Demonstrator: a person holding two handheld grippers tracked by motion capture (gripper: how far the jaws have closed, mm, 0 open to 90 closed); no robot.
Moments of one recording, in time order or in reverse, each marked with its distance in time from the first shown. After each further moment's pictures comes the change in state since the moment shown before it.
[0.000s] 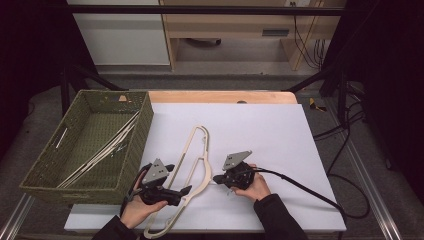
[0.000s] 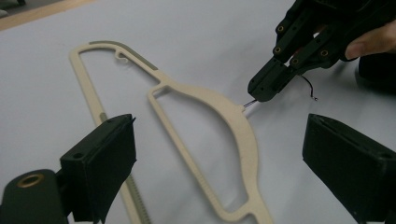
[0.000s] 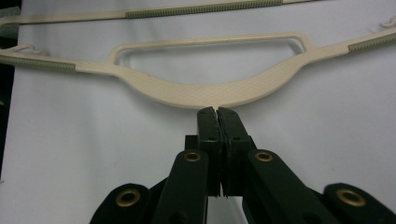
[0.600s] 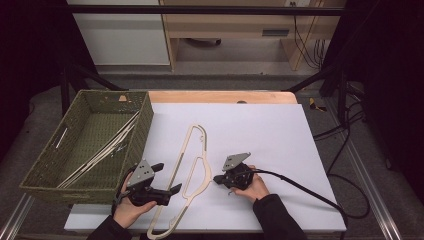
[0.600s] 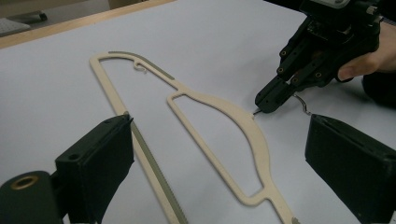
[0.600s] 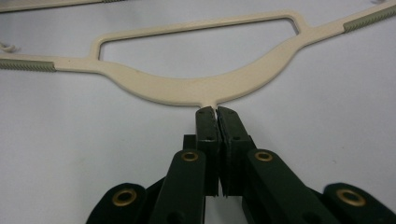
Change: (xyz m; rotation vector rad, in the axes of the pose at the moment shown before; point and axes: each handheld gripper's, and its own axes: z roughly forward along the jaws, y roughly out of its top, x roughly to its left) left arm 0.017 -0.018 -0.024 -0.099 0.037 -0.033; right arm -0.007 -0.012 0.014 0.004 -0.028 0.020
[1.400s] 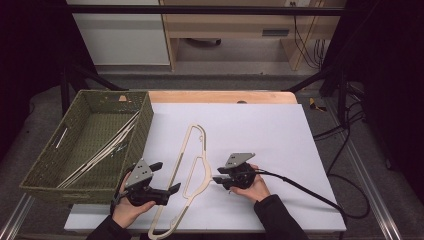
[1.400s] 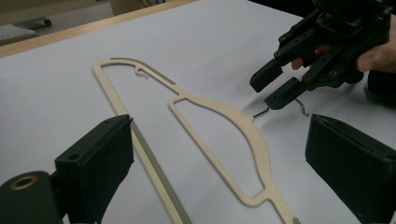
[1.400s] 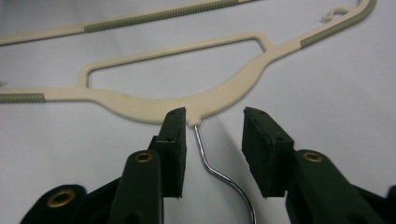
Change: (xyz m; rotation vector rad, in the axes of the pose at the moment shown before) left arm 0.000 0.002 -0.004 -0.016 0.008 0.008; right arm 0.006 0.005 -0.011 -0.062 -0.097 0.047
